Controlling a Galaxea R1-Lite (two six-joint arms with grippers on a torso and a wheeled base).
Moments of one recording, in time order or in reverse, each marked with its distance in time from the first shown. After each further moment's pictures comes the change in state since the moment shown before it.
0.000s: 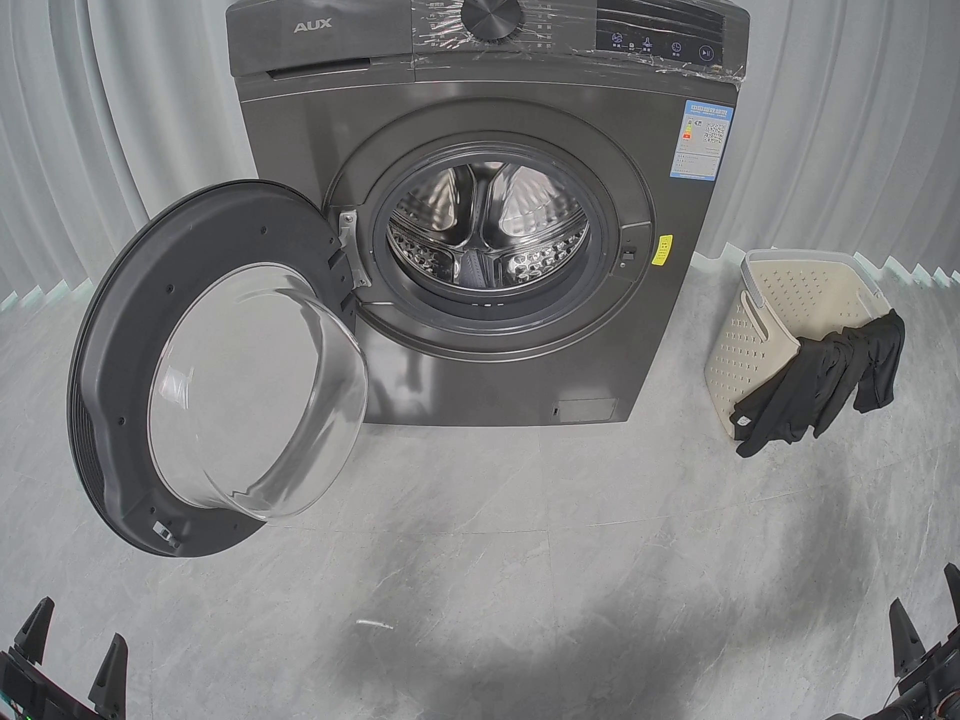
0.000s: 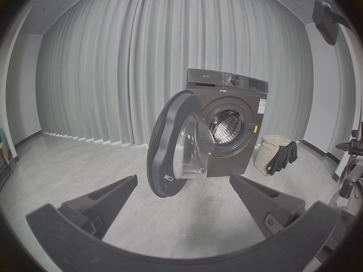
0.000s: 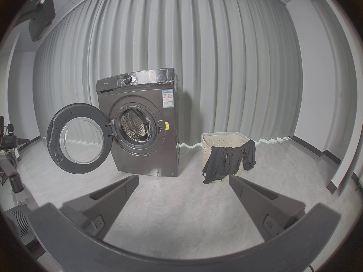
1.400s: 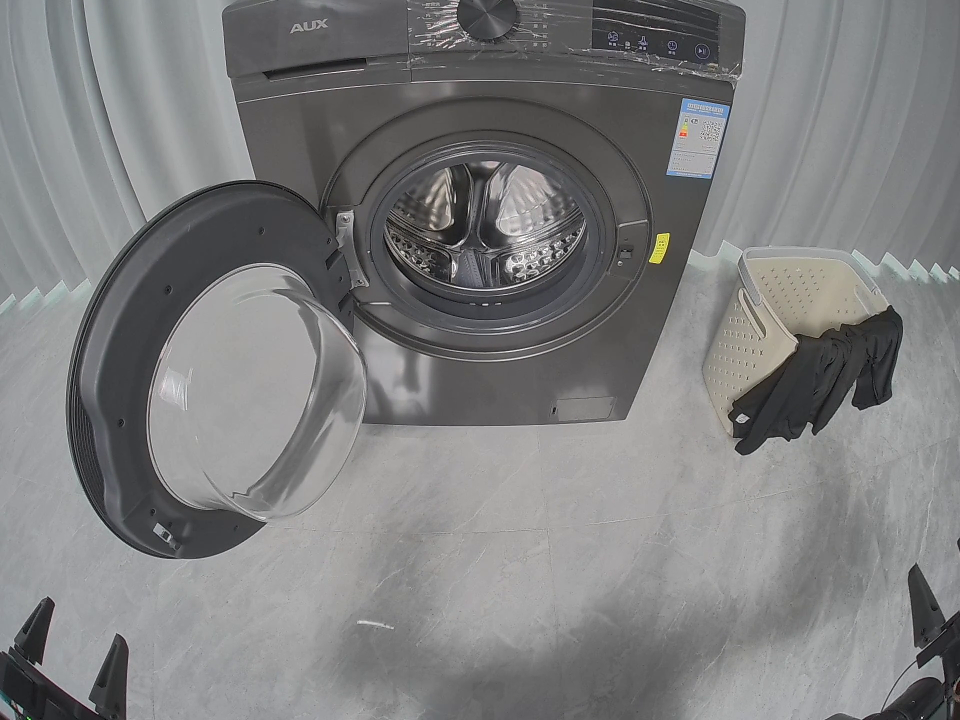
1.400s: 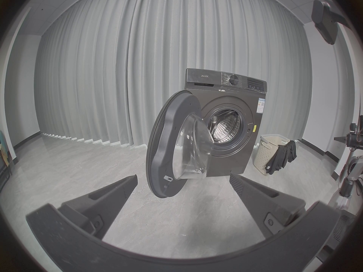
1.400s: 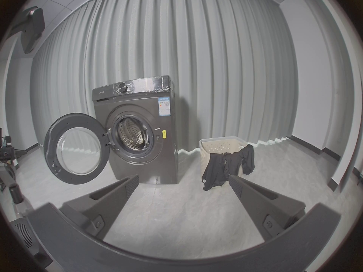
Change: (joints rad) left arm 0.000 0.000 0.000 0.000 -0.002 0.004; right arm 0.086 0.130 0.000 -0.174 -0.099 0.029
